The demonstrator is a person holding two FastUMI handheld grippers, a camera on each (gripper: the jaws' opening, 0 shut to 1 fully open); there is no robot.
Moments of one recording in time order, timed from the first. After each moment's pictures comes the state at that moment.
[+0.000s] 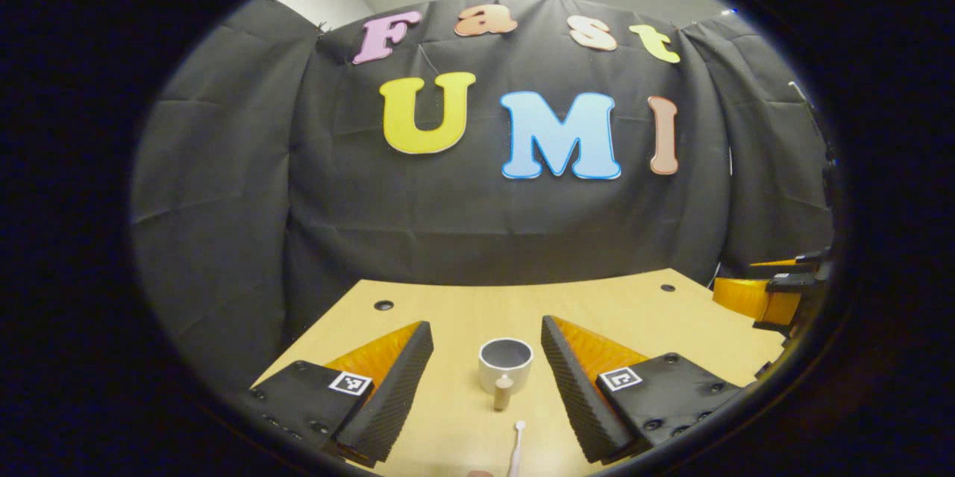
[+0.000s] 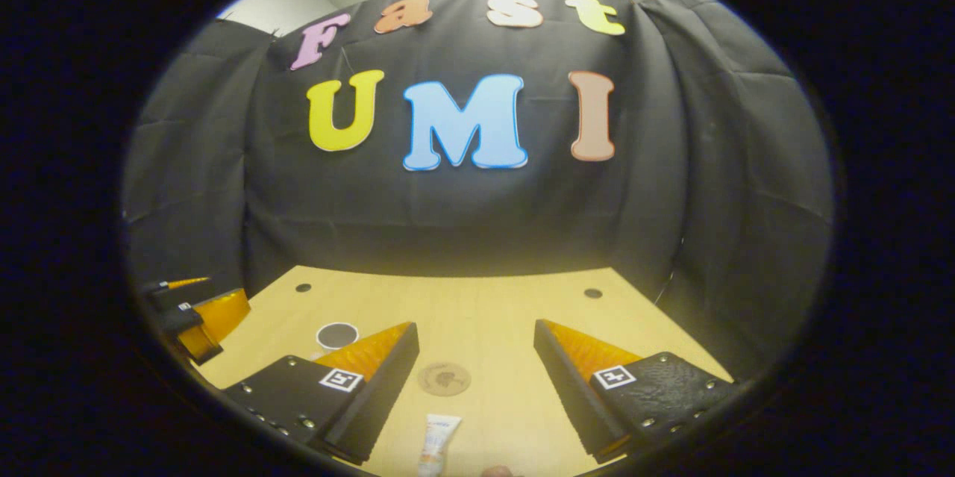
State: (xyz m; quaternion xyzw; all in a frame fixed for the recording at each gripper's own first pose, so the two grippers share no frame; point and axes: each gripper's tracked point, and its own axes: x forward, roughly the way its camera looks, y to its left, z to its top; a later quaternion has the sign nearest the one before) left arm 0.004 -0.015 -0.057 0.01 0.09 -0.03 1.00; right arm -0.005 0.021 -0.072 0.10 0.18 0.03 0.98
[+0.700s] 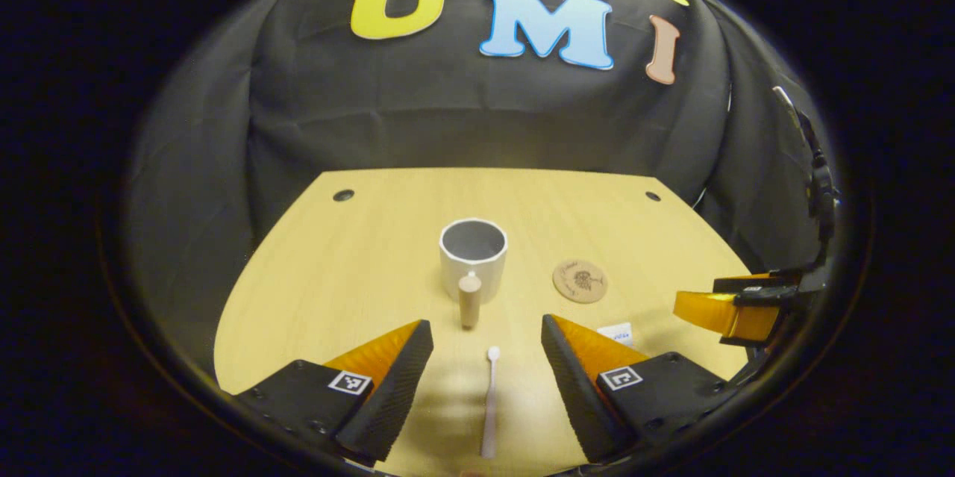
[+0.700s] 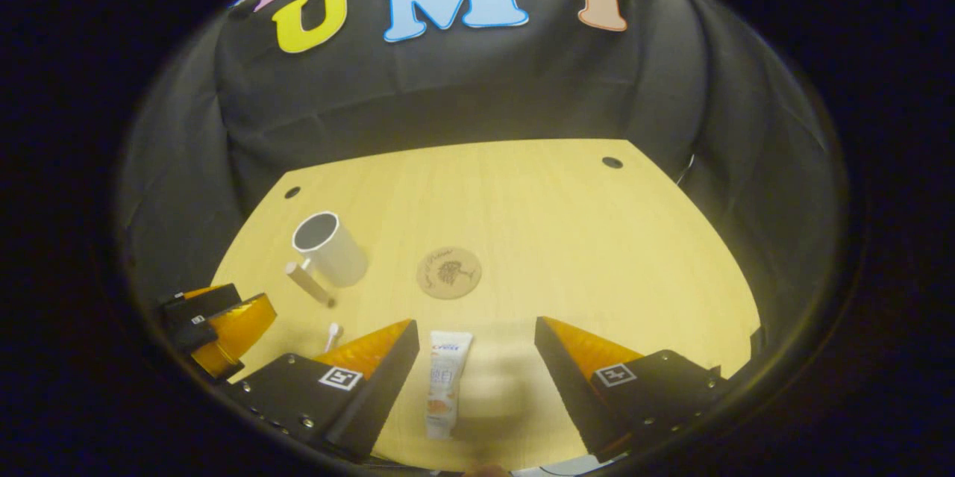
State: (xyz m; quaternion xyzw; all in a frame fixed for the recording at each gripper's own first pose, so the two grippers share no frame) left arm -0.006 -0.036 -0.195 -0.01 0.33 -0.06 0.94; right arm -0.027 0.052 -0.193 0.10 0.40 0.06 0.91
